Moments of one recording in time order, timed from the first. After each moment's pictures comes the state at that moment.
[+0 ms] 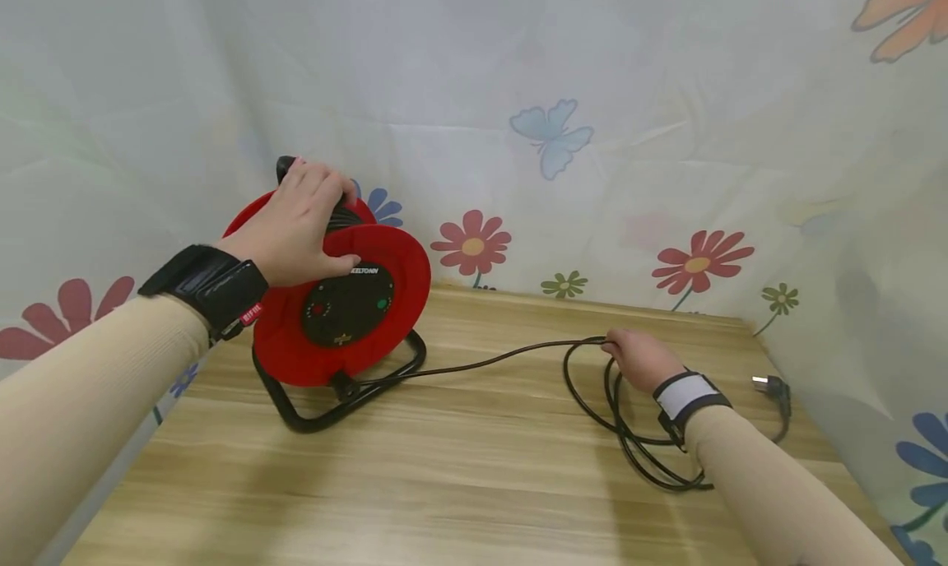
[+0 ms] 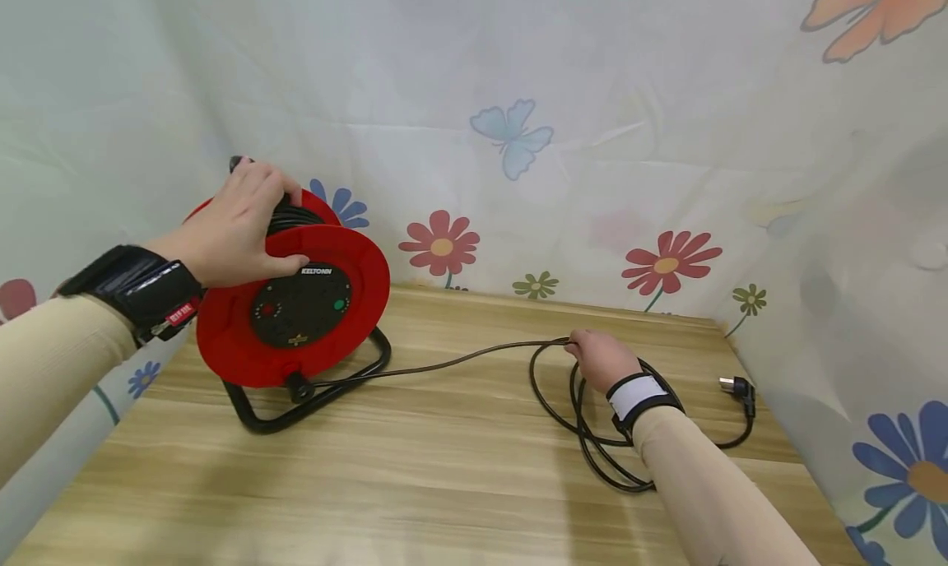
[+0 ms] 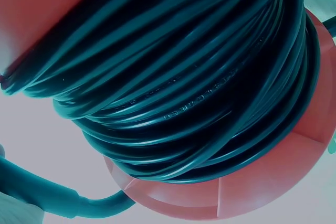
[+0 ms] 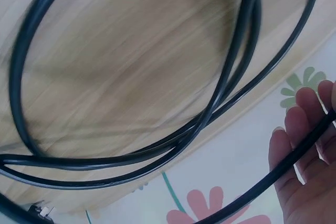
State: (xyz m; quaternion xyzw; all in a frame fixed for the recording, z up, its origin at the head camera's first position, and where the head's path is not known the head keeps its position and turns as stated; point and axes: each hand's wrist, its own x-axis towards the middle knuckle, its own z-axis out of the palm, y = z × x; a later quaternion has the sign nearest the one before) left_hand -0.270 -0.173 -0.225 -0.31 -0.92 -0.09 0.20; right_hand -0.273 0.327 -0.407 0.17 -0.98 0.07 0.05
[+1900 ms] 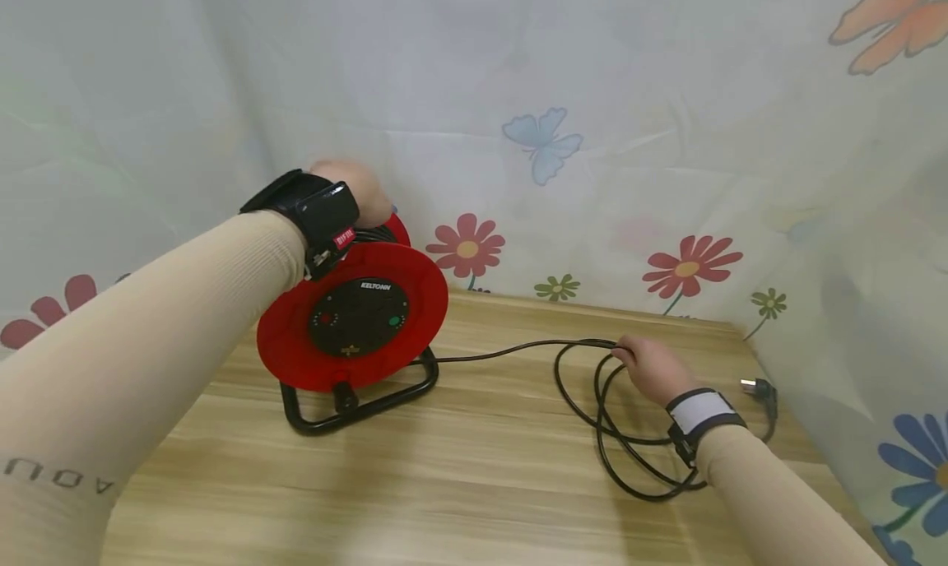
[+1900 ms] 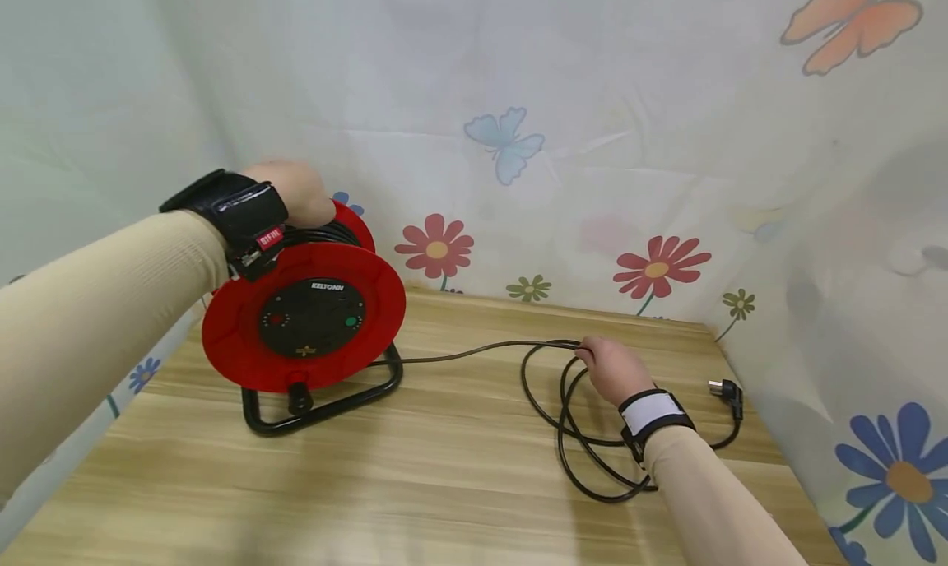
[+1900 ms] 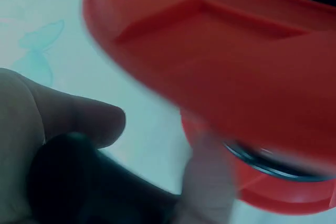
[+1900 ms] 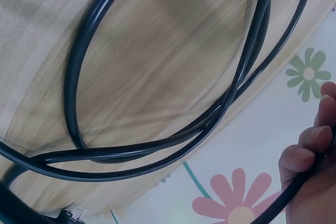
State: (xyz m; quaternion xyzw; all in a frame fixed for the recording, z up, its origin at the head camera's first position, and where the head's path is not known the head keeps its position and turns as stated) left_hand -0.284 -0.105 -0.157 -0.06 -0.99 0.06 -0.08; right_hand -0.278 0.334 -0.416 0.14 -0.98 0.13 0.07
